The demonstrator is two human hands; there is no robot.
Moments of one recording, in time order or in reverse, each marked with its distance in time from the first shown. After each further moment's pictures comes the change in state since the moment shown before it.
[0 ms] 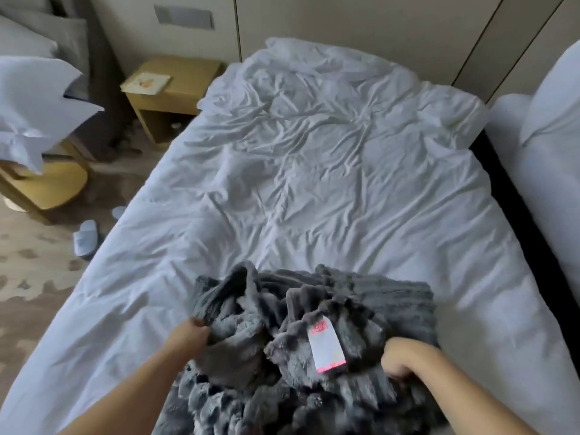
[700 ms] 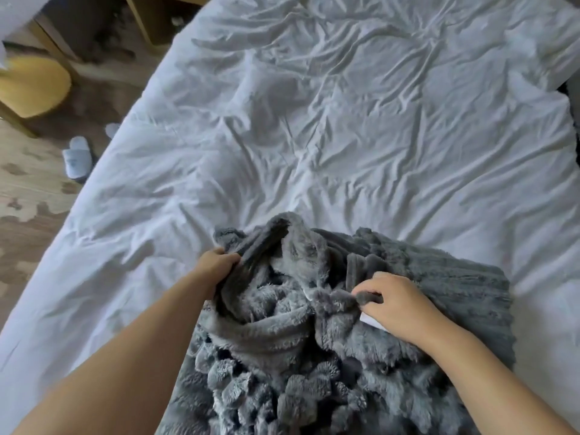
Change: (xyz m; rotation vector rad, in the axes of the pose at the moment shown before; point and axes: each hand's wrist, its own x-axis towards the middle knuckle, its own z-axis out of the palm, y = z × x) left_hand 0.108 0.012 0.005 -0.519 -0.101 -0.126; right_hand 0.026 -0.099 -0.023 0.191 0.324 -0.549
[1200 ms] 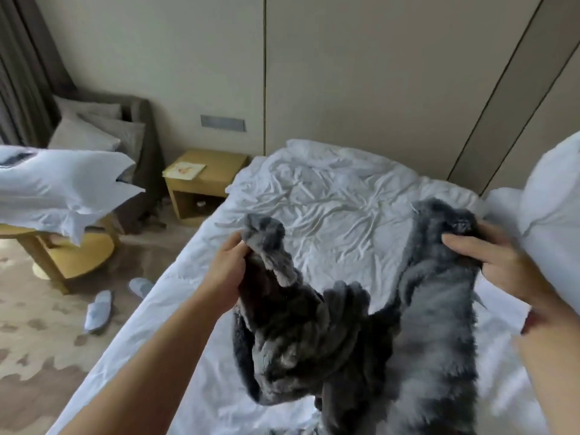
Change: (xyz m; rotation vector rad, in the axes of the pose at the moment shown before) left_hand -0.229 0.209 -0.080 -0.640 -0.183 0.838; right_hand -0.149 -0.096 -0.265 1.034 0.637 -0.510
